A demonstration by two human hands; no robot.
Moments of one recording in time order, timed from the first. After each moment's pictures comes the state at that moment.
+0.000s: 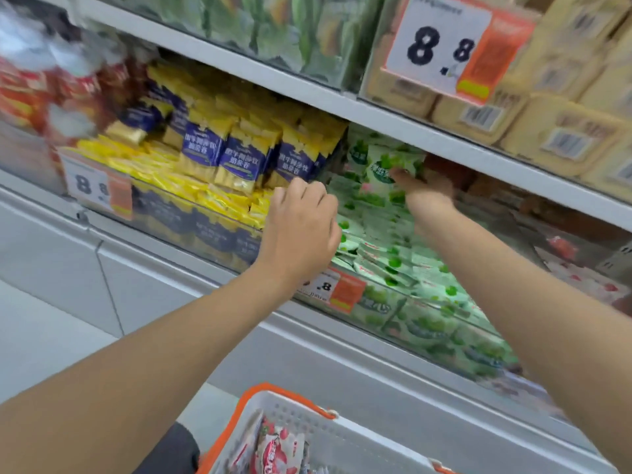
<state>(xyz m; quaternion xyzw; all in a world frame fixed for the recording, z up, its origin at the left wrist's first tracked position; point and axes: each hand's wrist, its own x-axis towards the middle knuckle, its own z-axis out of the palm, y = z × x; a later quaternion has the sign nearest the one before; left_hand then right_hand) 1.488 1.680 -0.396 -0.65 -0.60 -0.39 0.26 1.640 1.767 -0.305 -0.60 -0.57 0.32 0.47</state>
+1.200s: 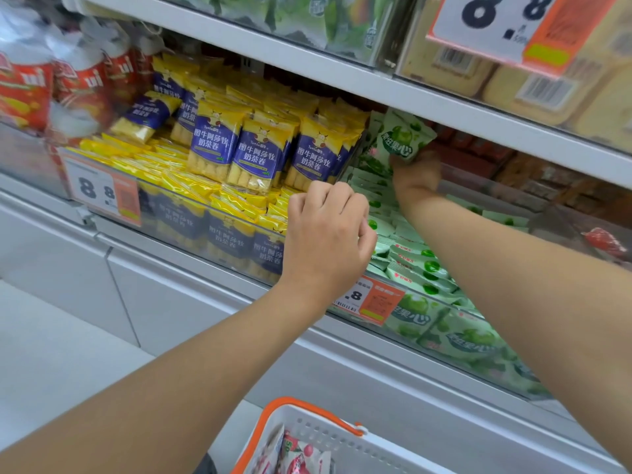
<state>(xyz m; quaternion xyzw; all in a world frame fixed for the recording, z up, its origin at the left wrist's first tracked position) 1.496 1.675 -0.399 -0.63 -0.58 -0.47 0.23 1.597 1.854 -0.351 -0.64 -0.57 0.18 0.48</state>
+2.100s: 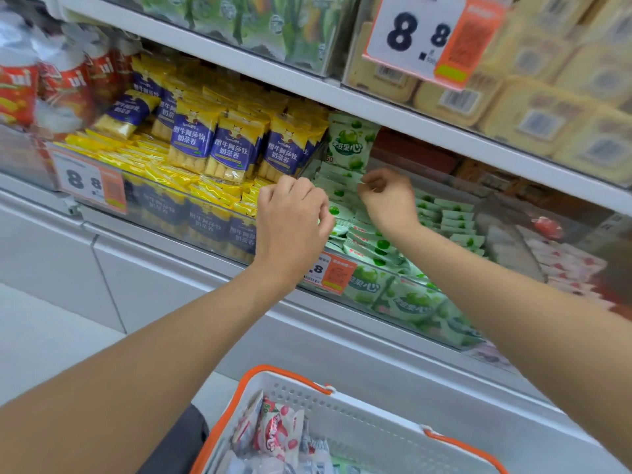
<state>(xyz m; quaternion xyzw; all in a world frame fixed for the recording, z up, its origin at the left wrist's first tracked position) 1.502 1.663 -0.395 -0.61 -0.63 -0.43 0.20 1.637 1.761 -0.352 -0.56 -0.71 0.15 0.40</state>
